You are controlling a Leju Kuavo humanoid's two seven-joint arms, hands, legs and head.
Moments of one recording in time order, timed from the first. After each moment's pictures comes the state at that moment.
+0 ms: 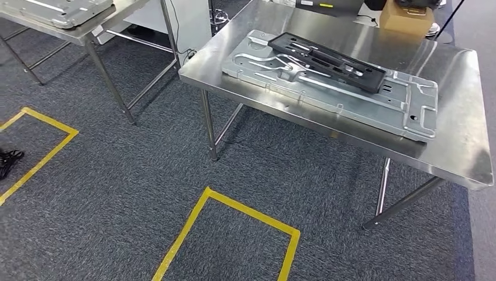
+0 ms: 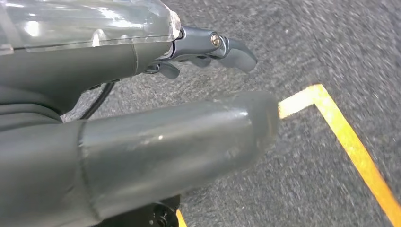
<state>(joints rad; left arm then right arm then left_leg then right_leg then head) -0.10 -0.35 1.32 -0.33 -0.68 0.20 -0.42 0.00 0.22 -0.89 -0.26 0.76 -0.36 0.11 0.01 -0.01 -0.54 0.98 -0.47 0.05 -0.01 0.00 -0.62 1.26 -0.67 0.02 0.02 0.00</state>
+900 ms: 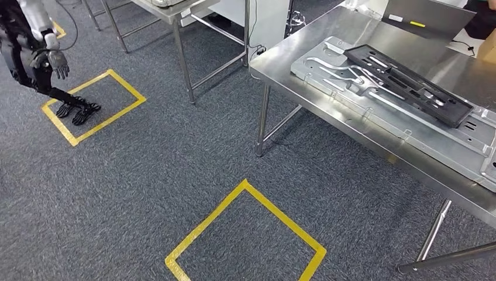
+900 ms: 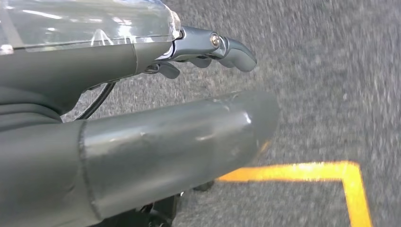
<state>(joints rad) -0.10 -0.36 1.33 -0.34 -0.65 0.27 -0.43 -0.02 0.25 -0.89 -0.22 0.87 -0.22 0.10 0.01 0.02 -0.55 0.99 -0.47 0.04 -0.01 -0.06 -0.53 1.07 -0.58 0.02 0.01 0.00</state>
